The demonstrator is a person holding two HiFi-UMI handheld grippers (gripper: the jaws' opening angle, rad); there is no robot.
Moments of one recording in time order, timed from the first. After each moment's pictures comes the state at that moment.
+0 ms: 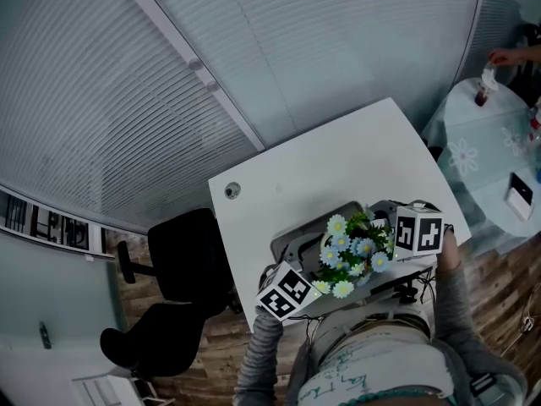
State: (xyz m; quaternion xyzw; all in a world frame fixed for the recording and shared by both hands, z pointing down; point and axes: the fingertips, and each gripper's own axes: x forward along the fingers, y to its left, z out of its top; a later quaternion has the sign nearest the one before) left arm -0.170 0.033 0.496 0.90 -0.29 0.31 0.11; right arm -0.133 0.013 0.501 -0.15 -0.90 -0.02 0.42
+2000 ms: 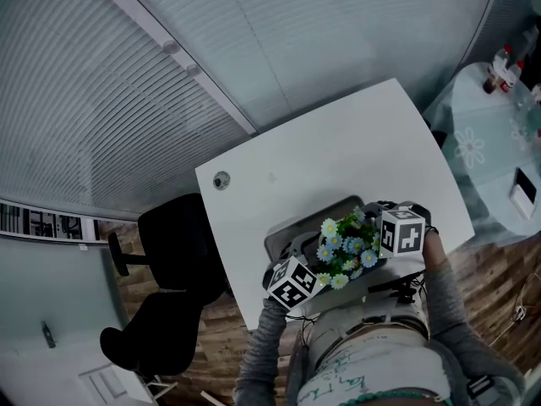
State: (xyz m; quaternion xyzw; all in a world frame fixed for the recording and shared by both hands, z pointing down) left arm -0.182 0.014 0.599 0.87 -0.28 0.37 0.18; right arm -0.145 -0.010 0.599 -0.17 -0.87 -0.01 0.46
